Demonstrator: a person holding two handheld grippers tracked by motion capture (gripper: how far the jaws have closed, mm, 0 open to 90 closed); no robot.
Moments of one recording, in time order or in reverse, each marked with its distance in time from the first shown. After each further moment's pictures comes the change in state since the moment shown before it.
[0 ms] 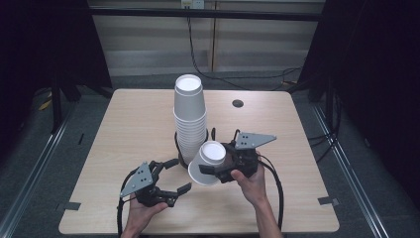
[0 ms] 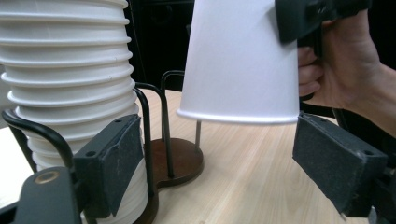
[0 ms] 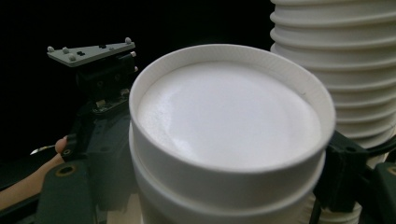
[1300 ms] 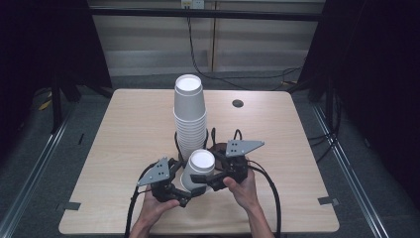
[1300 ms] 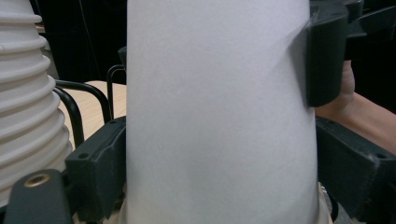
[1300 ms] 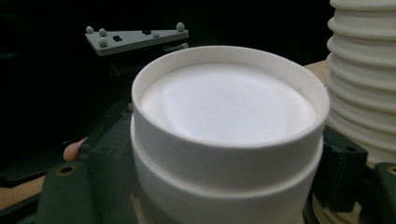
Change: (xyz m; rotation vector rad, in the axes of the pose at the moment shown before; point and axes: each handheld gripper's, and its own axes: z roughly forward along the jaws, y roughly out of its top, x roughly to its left) left arm 0.001 0.001 0.038 0.037 -0.171 -0.038; right arm 0.006 -0.016 0.023 -0.002 0.106 0.002
